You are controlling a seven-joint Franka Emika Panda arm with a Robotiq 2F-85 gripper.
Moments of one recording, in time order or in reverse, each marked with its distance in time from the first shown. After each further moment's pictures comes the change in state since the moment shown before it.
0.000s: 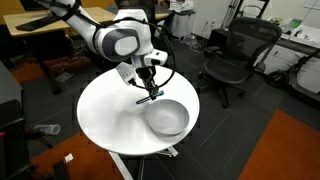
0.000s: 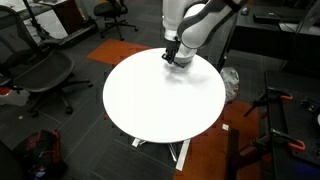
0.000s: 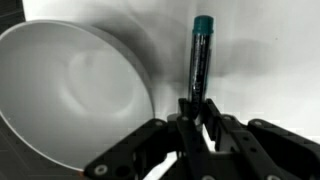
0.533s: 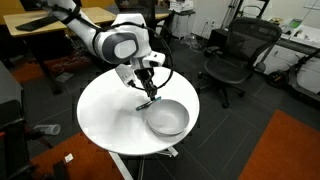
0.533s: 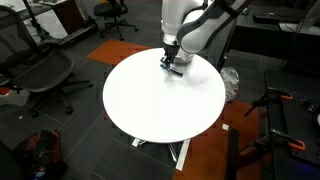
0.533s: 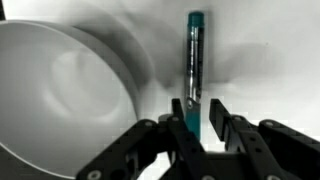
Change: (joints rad) arm 0.001 0.020 0.014 0.001 0.000 0.025 -0.002
